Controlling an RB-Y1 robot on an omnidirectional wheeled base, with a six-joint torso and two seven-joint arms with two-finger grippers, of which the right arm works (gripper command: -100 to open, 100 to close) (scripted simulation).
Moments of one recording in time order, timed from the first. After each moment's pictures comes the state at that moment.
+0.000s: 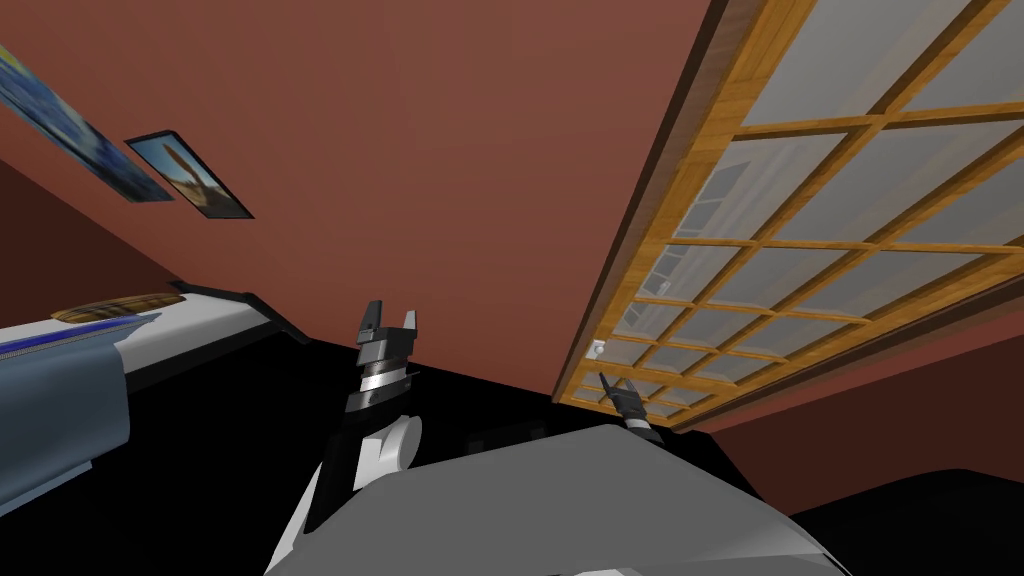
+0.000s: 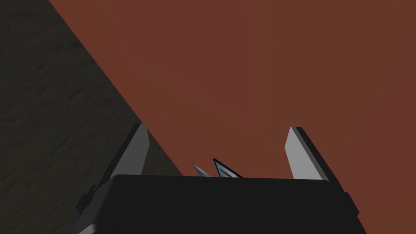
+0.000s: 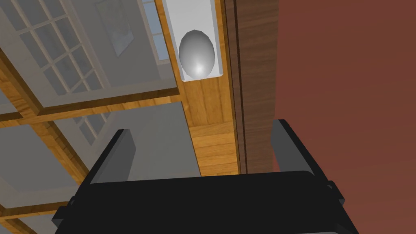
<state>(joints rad) 0.26 -0.34 -0.15 -0.70 -0.17 -1.03 1.18</state>
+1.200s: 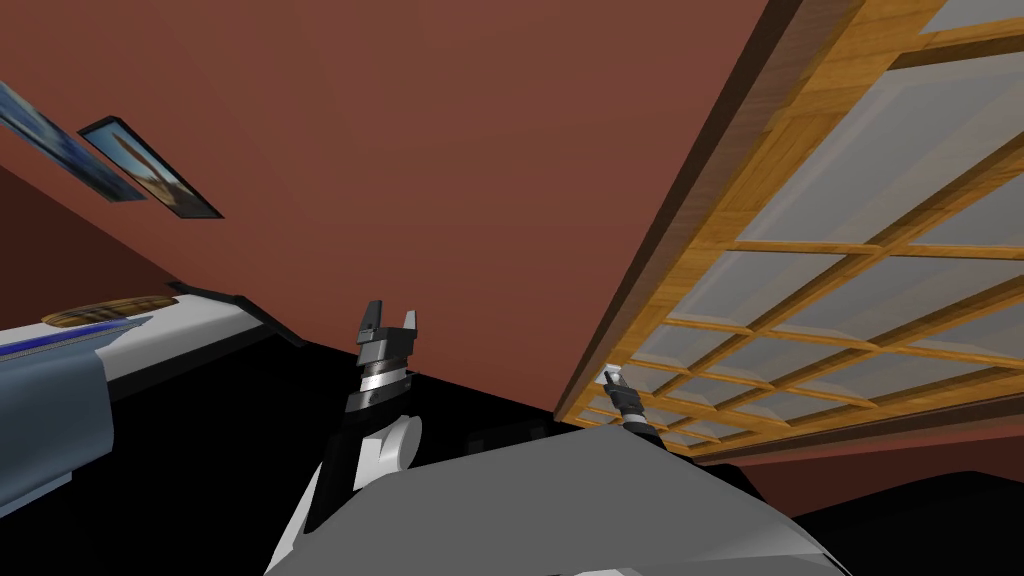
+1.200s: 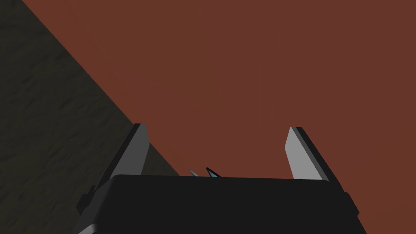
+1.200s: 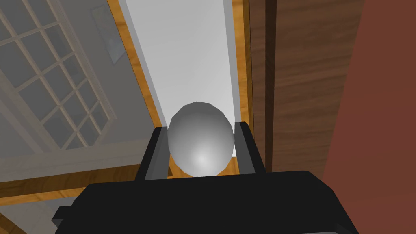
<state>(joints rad) 0.23 -0.34 -0.16 -0.68 -0.18 -1.01 1.19</state>
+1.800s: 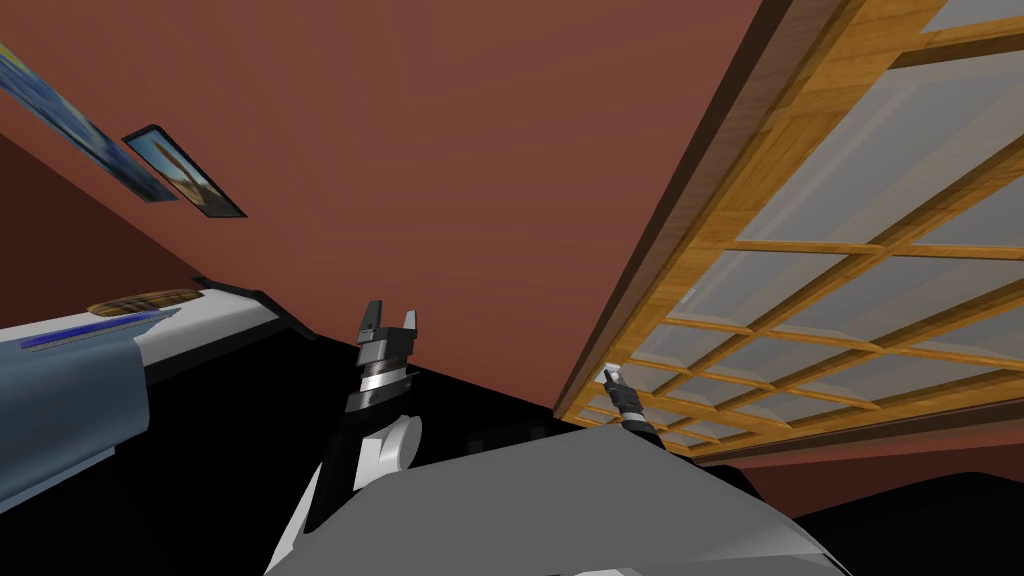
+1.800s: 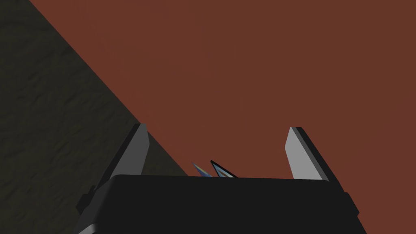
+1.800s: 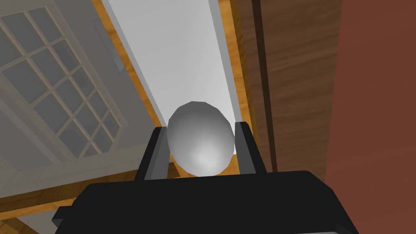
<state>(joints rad) 0.23 -0.34 -0.16 -0.68 -0.20 -1.01 1.10</state>
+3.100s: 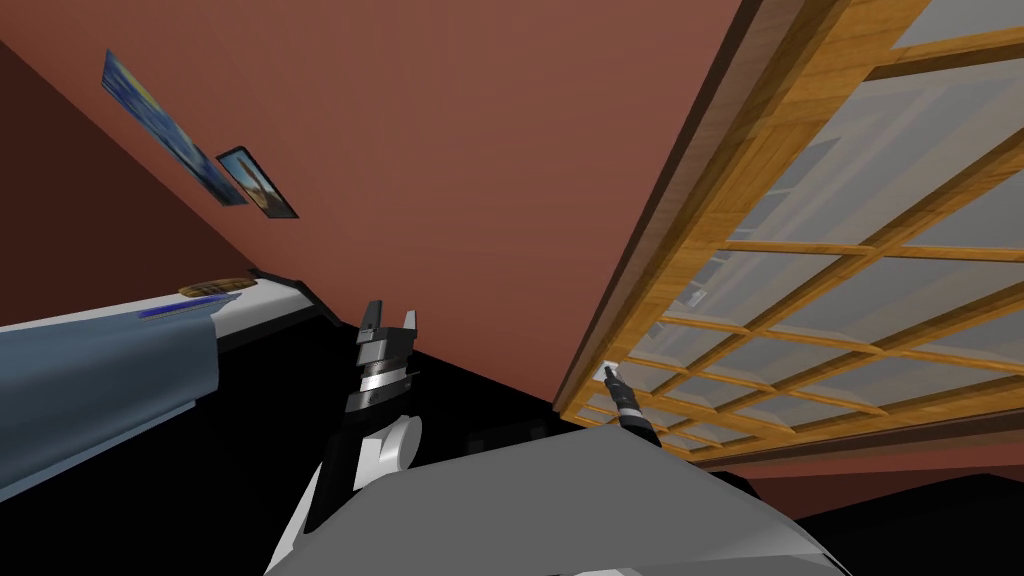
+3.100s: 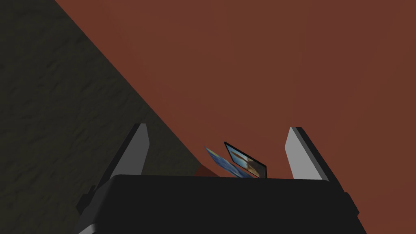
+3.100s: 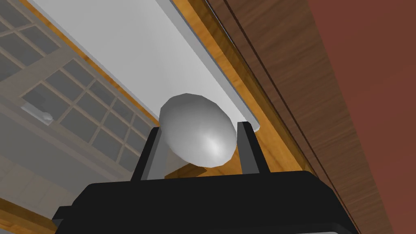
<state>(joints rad) 0.20 -0.33 -0.14 -0.68 -0.27 -1.00 0.79</state>
